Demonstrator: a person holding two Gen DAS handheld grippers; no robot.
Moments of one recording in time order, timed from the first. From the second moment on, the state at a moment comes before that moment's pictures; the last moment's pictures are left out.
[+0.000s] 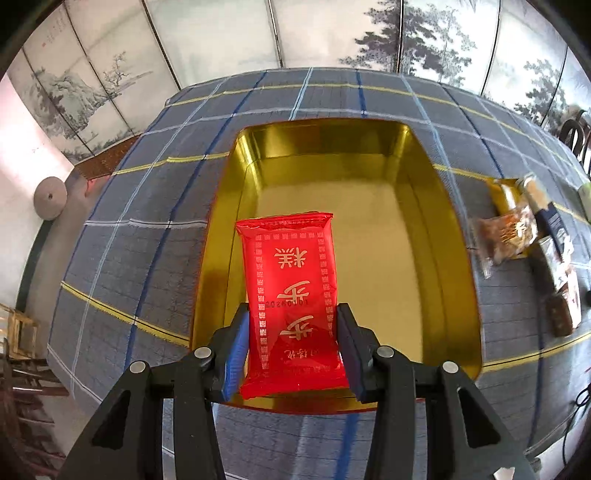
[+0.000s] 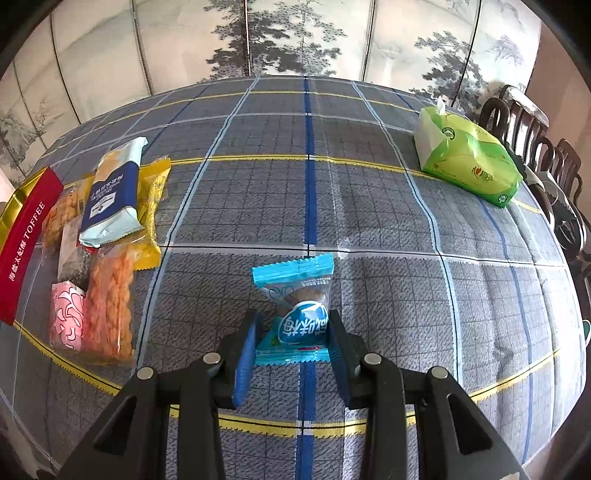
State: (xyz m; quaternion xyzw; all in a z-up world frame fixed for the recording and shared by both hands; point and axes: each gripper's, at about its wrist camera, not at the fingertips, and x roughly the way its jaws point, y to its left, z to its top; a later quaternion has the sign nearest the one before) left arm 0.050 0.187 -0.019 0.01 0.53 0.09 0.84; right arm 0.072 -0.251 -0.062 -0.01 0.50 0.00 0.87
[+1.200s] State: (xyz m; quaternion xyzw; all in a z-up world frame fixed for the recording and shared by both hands) left arm 0.045 0.197 -0.027 0.04 0.53 0.09 0.84; right arm 0.071 -0.247 -0.062 0.00 0.50 -0.02 0.86
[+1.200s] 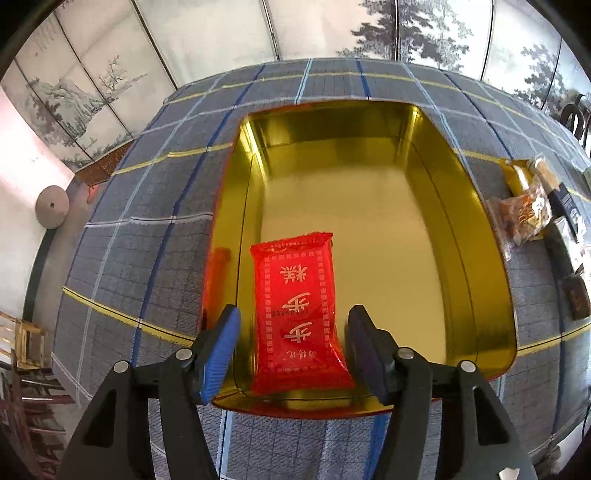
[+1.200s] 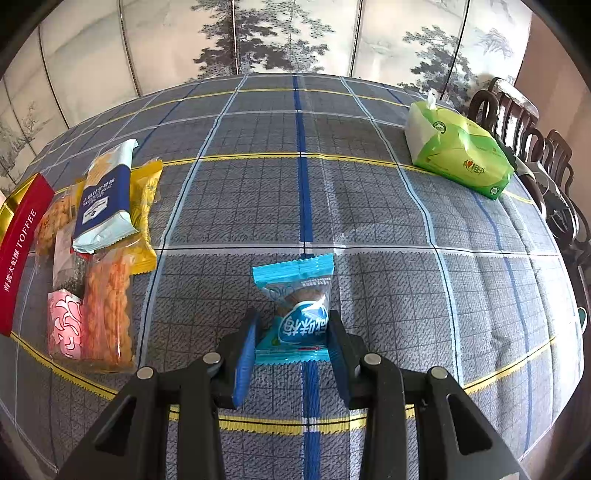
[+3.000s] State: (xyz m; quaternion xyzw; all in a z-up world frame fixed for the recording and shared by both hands) left arm -0.044 0.301 0.012 -0.06 0.47 0.23 0.85; right arm 0.064 0.095 0.001 -0.08 0.47 0.25 0.84
